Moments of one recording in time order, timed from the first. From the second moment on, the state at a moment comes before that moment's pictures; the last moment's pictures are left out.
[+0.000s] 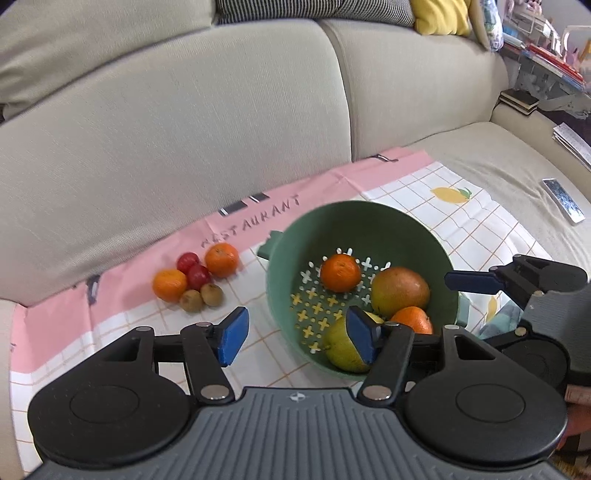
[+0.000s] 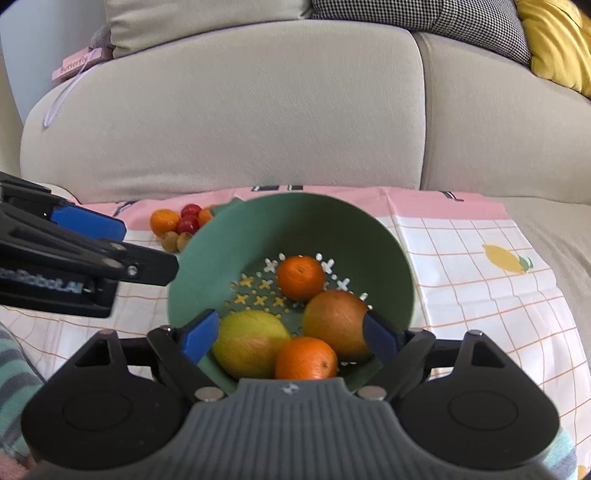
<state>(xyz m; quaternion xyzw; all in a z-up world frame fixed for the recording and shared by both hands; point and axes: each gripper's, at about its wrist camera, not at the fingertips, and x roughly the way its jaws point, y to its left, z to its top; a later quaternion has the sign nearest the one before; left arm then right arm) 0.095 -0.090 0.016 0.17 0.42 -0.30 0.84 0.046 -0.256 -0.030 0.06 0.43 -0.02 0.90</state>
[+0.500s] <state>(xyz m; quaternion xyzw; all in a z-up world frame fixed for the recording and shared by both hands) 0.116 -0.031 0.047 0.19 0.37 -0.28 0.87 0.061 -0.219 -0.009 0.08 0.41 0.03 0.91</state>
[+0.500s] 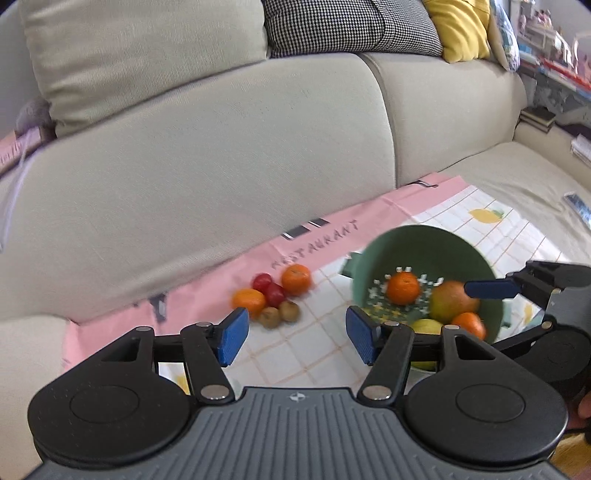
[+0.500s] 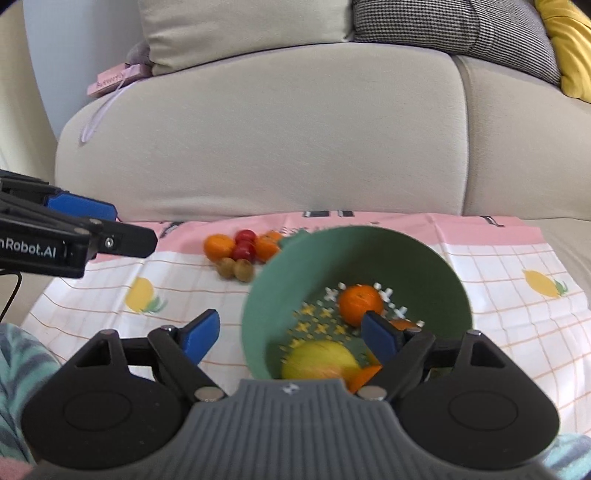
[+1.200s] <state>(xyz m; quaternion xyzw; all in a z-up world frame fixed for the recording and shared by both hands) 0.165 -0.012 0.010 0.21 0.39 -0.29 0.85 0.151 -0.187 -0.019 0.01 0.42 0.07 0.90</state>
